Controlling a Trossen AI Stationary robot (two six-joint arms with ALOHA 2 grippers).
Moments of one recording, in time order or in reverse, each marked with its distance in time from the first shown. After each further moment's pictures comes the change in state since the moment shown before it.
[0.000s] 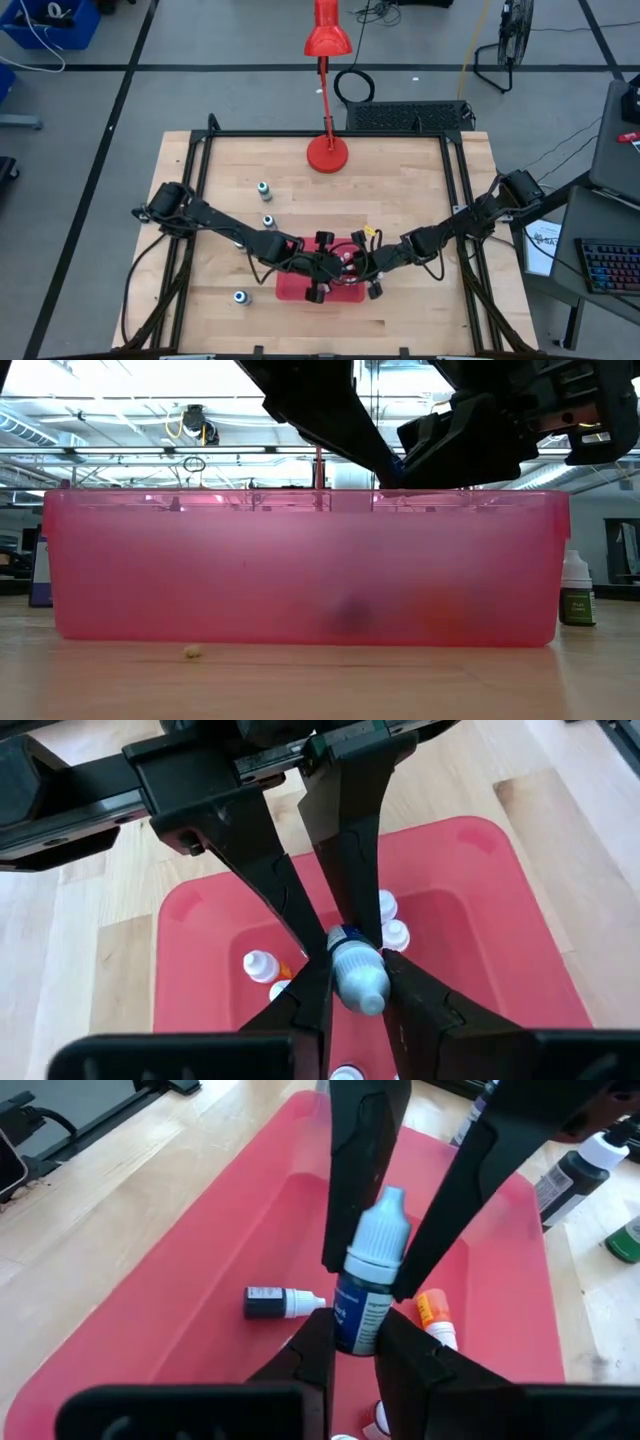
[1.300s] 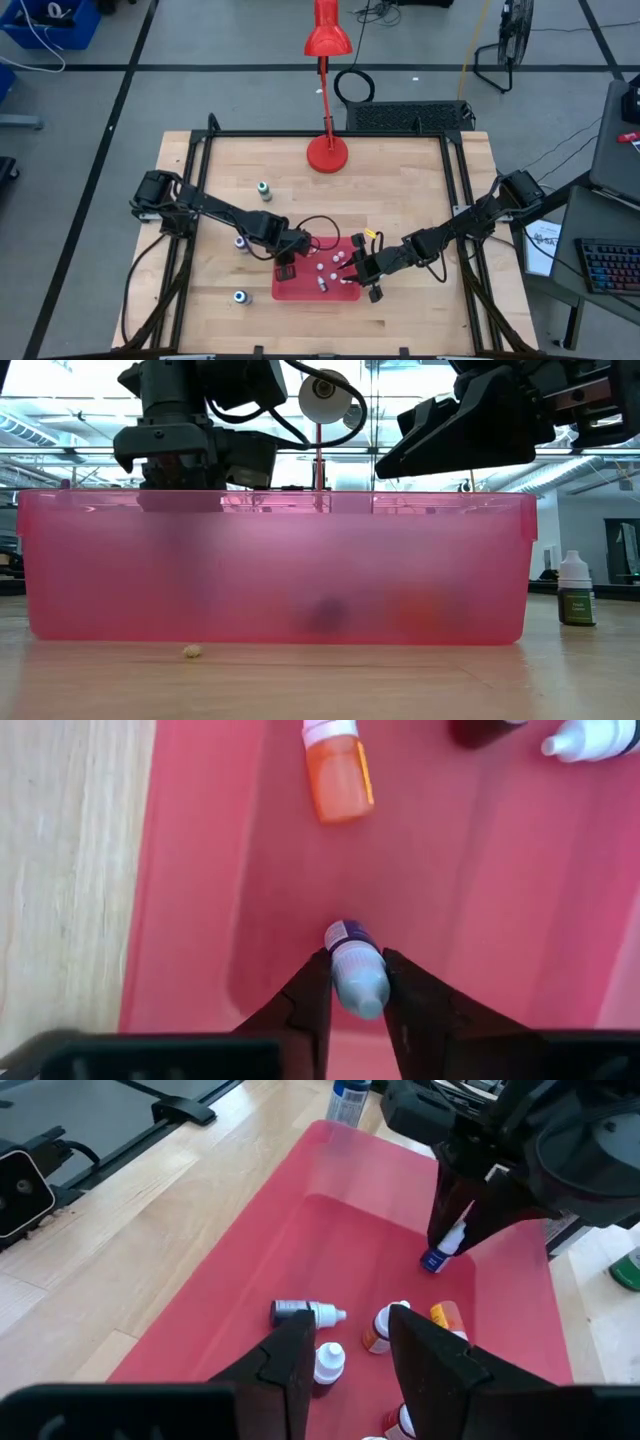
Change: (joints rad) left arm 0.135 -0.138 -0.309 -0.330 0.277 -0.420; right arm 0.022 0.000 0.000 0.048 -0.003 -0.001
